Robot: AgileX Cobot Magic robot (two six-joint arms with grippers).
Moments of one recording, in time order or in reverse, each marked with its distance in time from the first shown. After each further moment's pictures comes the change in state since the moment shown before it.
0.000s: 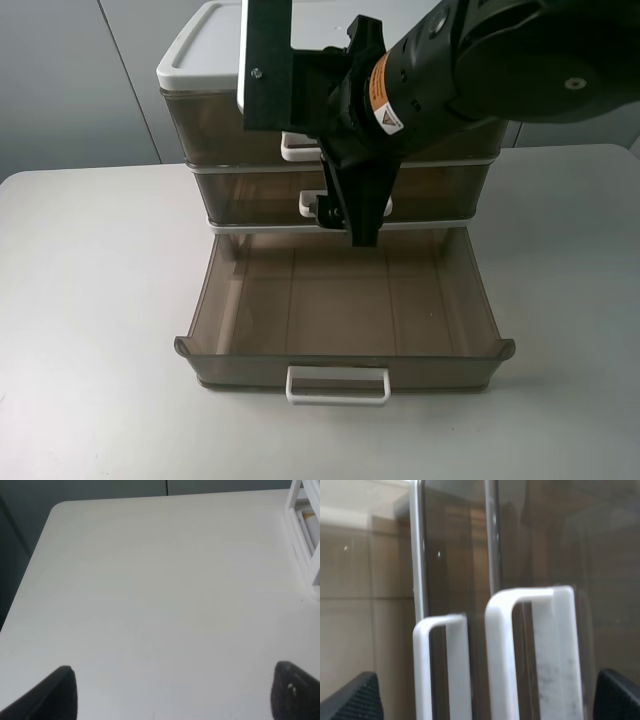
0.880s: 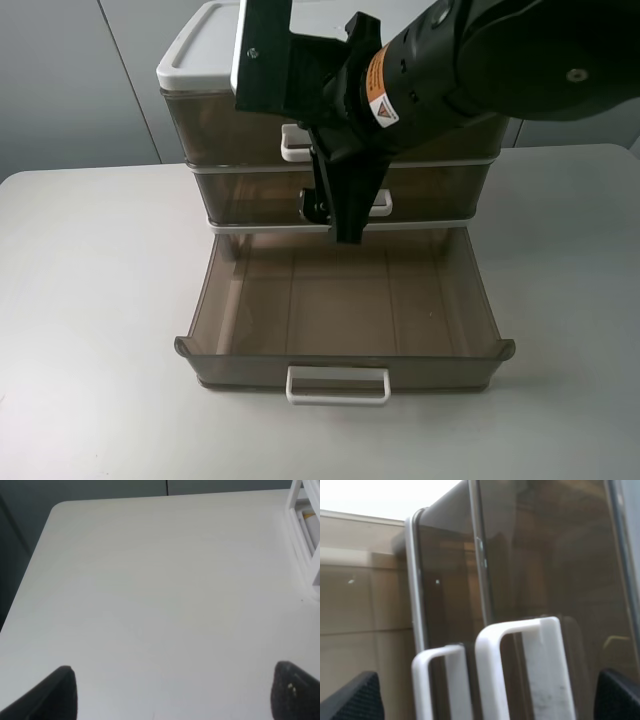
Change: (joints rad) left arm 0.000 0.000 0.000 0.000 0.000 0.002; right arm -0.010 -0.002 0.000 0.068 -0.054 0.009
